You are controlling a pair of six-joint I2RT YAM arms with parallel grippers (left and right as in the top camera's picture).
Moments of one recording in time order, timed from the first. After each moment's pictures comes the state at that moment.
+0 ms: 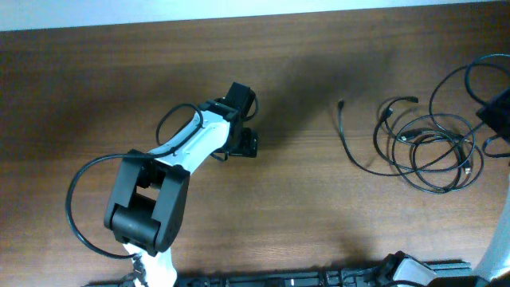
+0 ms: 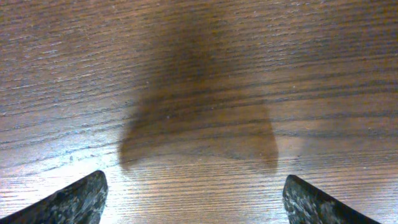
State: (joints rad) left arm -0.47 1.97 1.31 -0.77 -0.06 -0.34; right arm -0.62 1.31 1.30 -0.80 -0.11 0.26
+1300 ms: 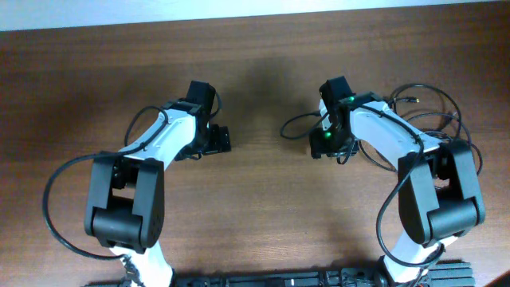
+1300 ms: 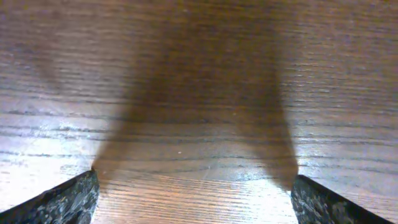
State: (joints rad) left arm -0.27 1.94 1.23 -0.76 -0.02 -0.37; right arm 0.24 1.87 1.16 -0.82 -0.13 0.19
